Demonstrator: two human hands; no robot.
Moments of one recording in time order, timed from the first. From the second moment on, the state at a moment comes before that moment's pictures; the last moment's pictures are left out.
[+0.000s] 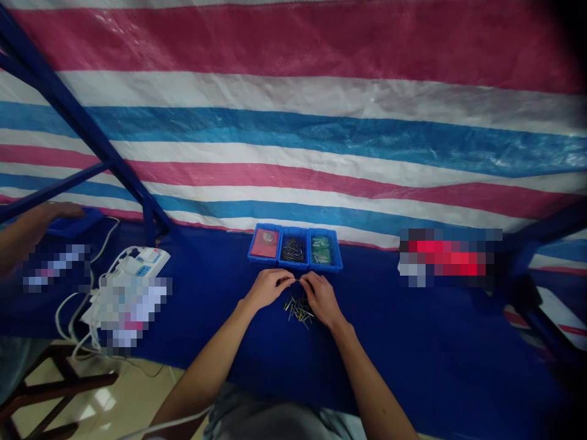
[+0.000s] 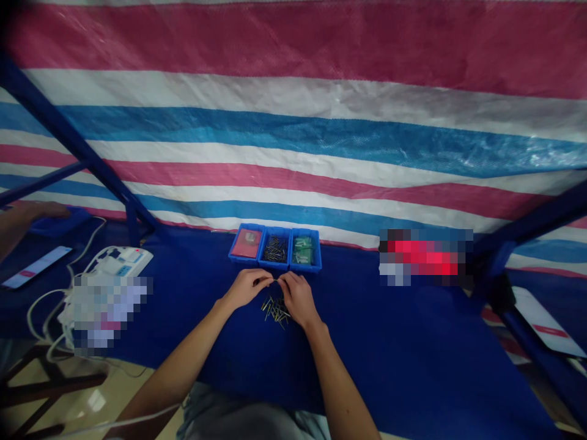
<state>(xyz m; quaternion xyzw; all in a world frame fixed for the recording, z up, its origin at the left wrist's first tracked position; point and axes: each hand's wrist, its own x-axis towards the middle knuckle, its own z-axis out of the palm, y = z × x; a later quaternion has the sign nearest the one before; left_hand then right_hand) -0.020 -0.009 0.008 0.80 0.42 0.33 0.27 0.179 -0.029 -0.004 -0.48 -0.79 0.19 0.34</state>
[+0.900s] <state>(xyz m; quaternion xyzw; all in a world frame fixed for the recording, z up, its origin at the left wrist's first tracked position) -0.021 -0.008 0.007 0.79 0.42 0.33 0.29 0.178 -0.030 -0.003 -0.48 -0.77 0.19 0.36</state>
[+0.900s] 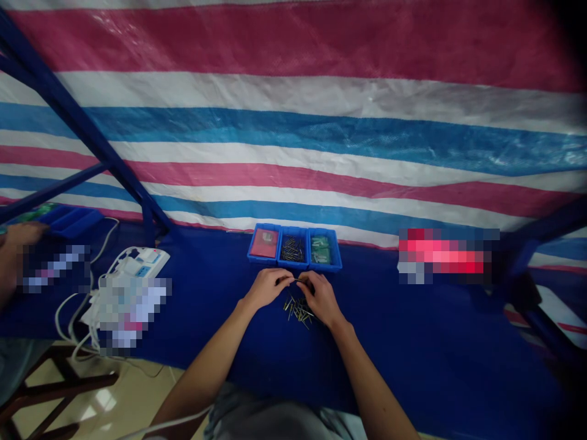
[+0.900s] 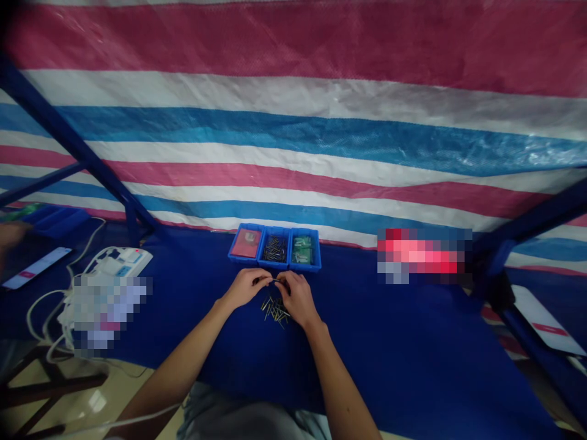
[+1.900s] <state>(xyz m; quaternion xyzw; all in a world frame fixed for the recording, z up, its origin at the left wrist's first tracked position) -0.021 -0.009 0.008 0.80 0.43 0.33 0.28 0.178 -0.029 -0.003 -0.48 -0.78 0.19 0.35</state>
